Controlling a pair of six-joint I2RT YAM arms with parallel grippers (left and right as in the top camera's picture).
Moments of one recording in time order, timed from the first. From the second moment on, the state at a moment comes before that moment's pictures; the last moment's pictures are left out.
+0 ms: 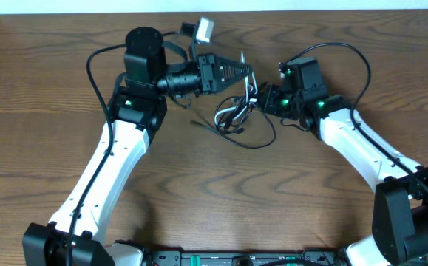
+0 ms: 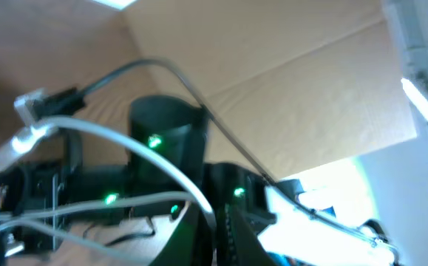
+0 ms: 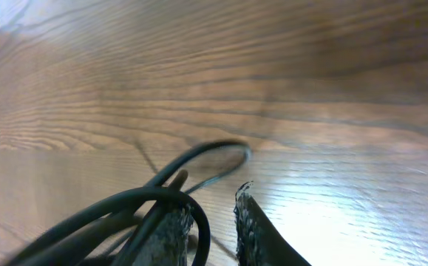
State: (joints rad) left arm -0.27 1.48 1.22 0.14 1.11 -0.99; right arm 0.33 1.71 1.12 -0.30 -0.31 0.64
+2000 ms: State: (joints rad) left arm -0.09 1.36 1.22 -0.96 0.50 -0.24; right arm 0.10 1.59 1.11 -0.62 -0.54 0.29
